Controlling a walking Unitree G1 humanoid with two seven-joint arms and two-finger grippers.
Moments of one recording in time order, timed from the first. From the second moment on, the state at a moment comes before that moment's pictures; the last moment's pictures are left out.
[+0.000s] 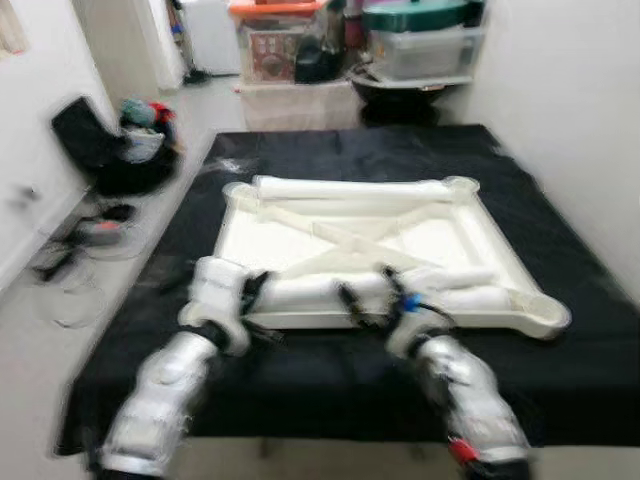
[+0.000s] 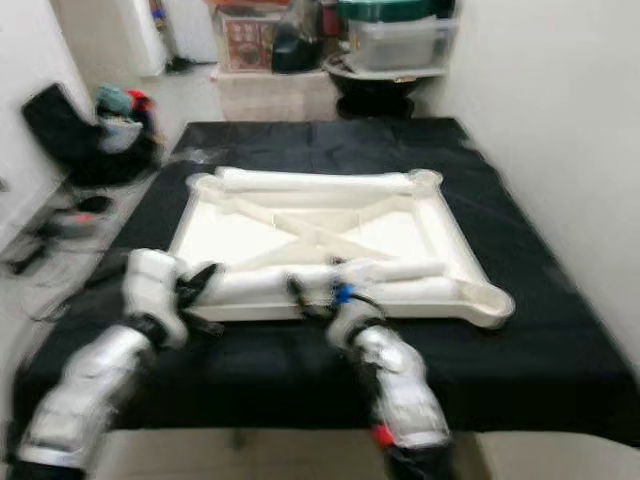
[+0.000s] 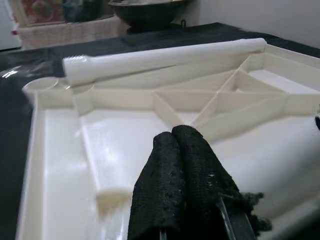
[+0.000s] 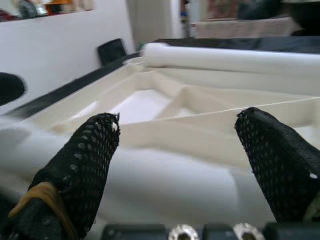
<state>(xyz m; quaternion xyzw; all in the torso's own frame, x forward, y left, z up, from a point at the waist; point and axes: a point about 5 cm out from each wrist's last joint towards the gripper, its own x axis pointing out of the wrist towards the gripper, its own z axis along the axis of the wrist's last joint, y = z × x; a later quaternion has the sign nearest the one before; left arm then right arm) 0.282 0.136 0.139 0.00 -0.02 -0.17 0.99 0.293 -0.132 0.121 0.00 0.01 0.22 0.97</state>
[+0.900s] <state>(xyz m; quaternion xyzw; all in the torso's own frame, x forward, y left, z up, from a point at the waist) 0.289 0.124 0.132 0.00 0.01 -0.18 0.98 0.304 -0.152 0.150 -0.03 -0.03 0.16 0.99</state>
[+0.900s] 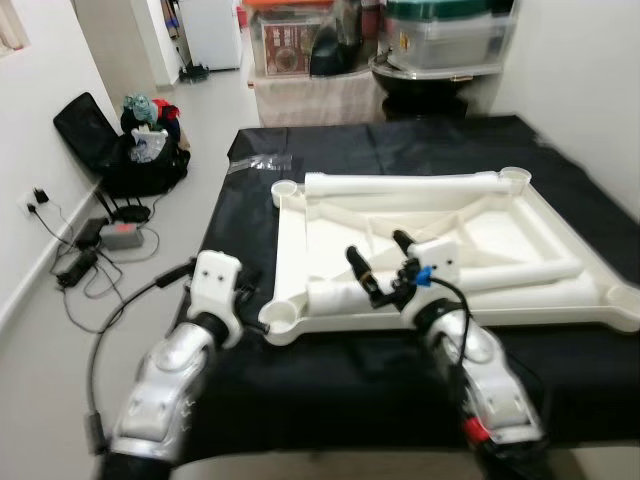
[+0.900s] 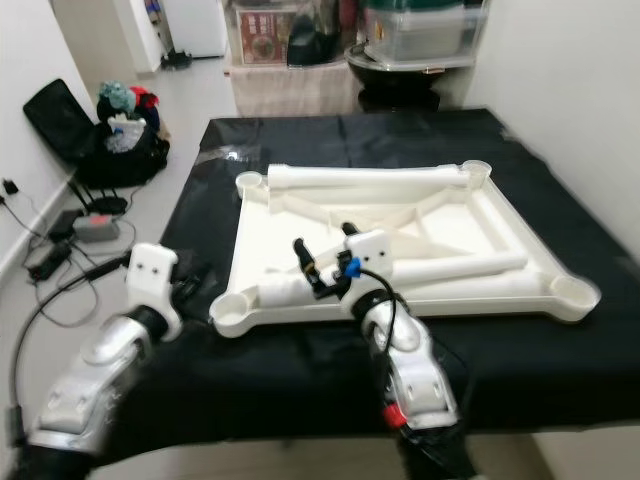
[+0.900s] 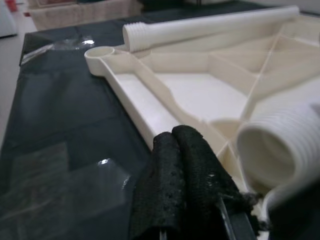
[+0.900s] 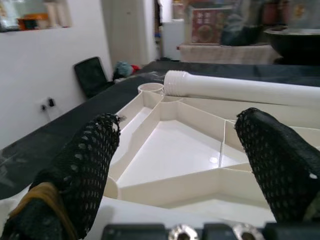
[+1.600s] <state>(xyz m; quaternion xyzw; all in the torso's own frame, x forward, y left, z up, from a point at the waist) 0.287 0.123 0.133 0.02 0.00 -0.19 0.98 0.312 -0.158 0.153 -0.04 0.00 0.11 0.99</state>
